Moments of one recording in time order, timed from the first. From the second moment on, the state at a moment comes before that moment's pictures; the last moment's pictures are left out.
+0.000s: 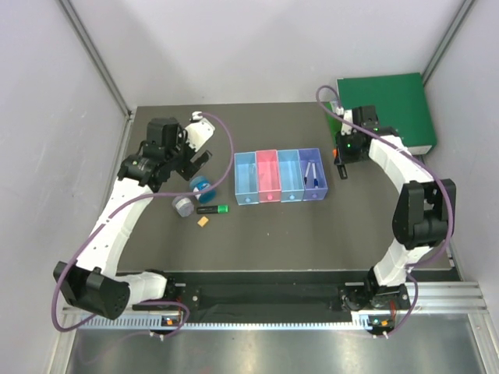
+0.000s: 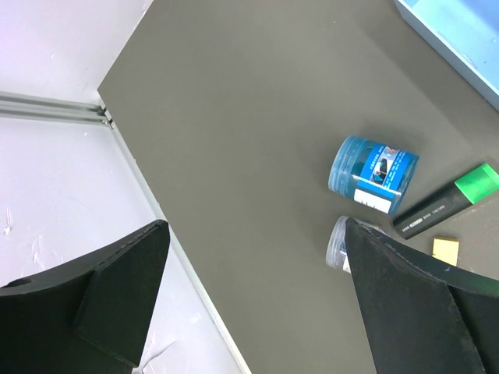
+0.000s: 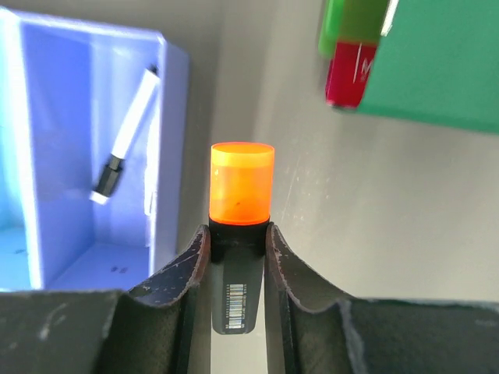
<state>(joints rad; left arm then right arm) -0.29 1.24 1.30 -0.69 -0.10 0.60 0.12 1.73 1.38 -0.64 -0.09 -0.06</state>
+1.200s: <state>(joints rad) -0.29 1.21 1.23 -0.71 -0.04 0.58 0.33 1.93 1.57 -0.58 -0.41 0.12</state>
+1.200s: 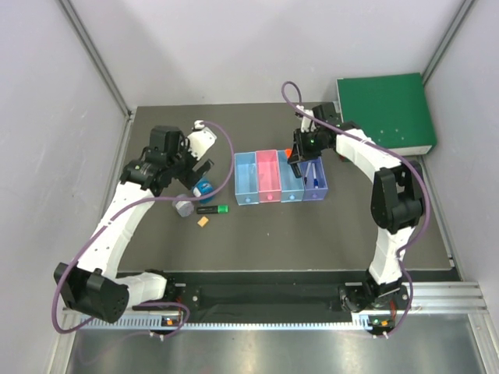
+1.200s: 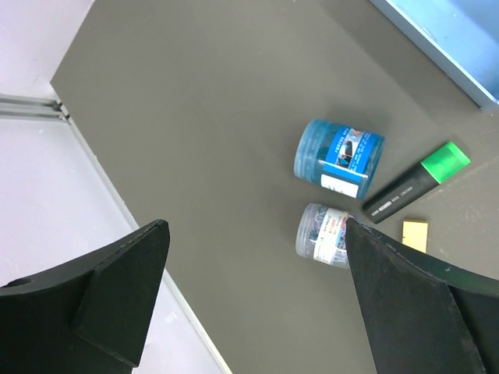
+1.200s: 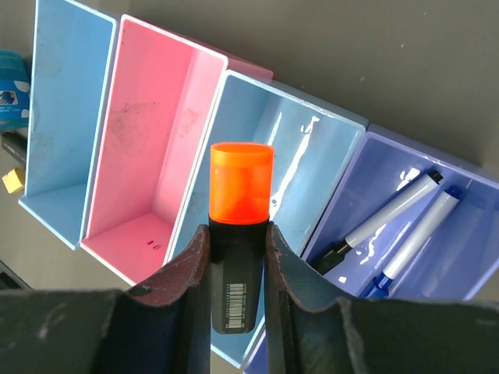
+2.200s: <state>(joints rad) -0.33 1.14 1.02 -0.71 0.23 0.77 0.36 1.89 1.61 -0.66 -0.30 -0.07</state>
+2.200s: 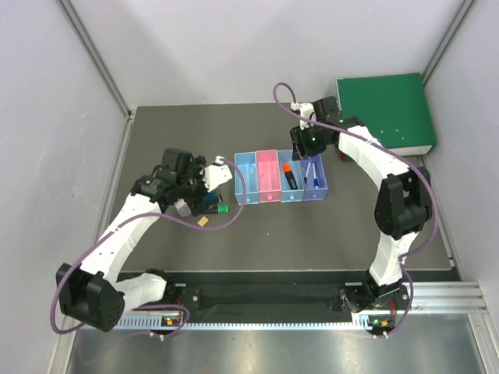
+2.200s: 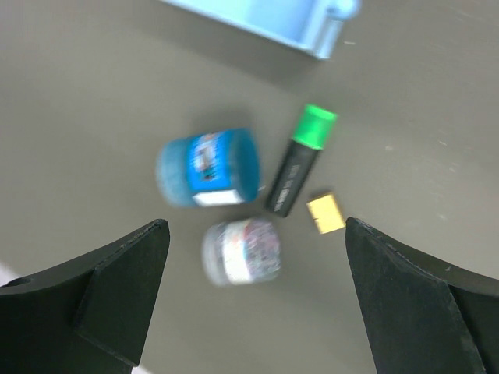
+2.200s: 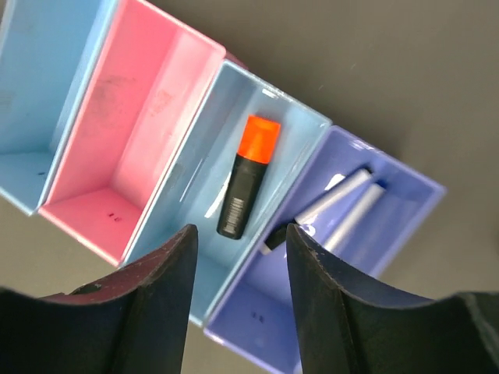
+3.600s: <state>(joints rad) -0.40 1.64 0.94 -0.44 0.32 1.03 0.15 1.71 1.85 -0.86 -0.26 -0.22</state>
